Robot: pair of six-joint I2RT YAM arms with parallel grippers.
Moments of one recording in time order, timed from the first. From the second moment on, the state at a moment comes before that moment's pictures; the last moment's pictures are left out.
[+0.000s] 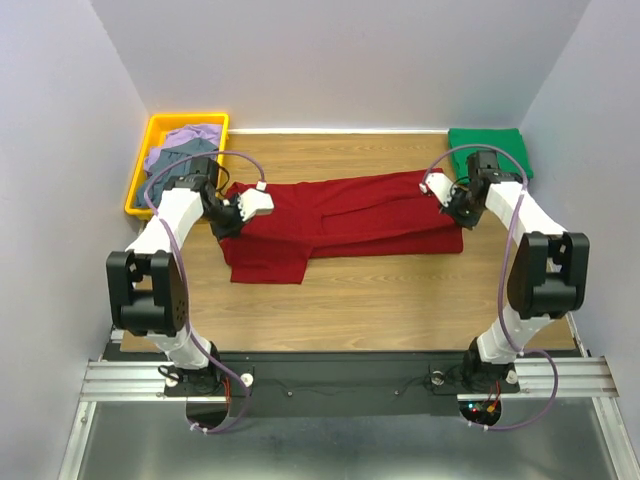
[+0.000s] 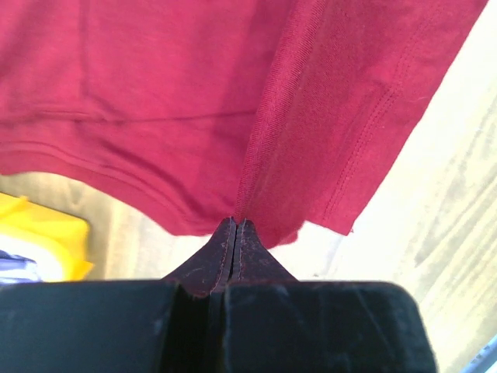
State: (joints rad) left arm -0.06 1.59 1.24 -0.92 0.42 1.15; right arm -0.03 1.69 1.28 -0.78 -0.18 -1.04
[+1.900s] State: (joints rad) left arm -0.01 1.55 1.03 -0.67 0.49 0.69; right arm 0.04 1.87 1.50 -0.82 -0.47 -0.51
